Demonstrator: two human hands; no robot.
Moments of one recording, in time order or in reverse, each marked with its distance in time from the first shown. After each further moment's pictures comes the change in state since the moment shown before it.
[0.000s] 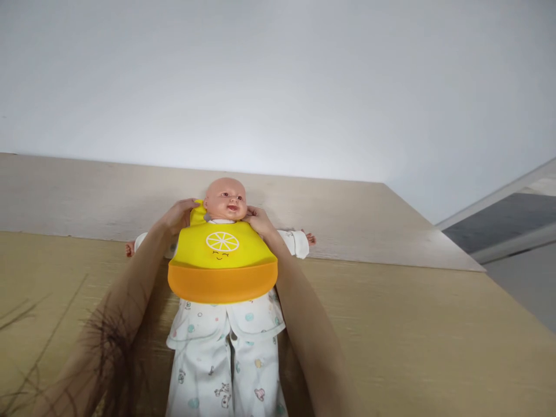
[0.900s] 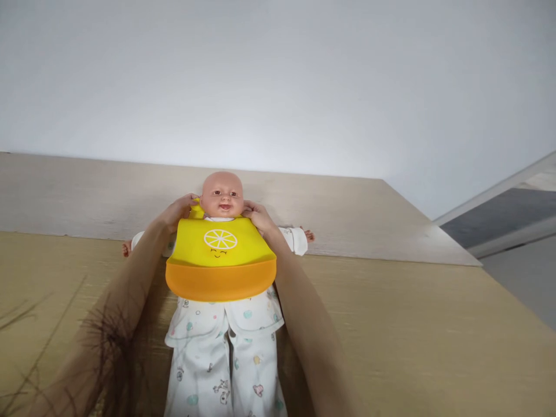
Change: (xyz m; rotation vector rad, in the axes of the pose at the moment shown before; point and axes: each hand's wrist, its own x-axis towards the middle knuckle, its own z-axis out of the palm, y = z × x) left_hand -0.004 0.005 0.007 0.026 0.015 -0.033; right_hand 0.014 0.028 -0.002 0.283 -0.140 0.014
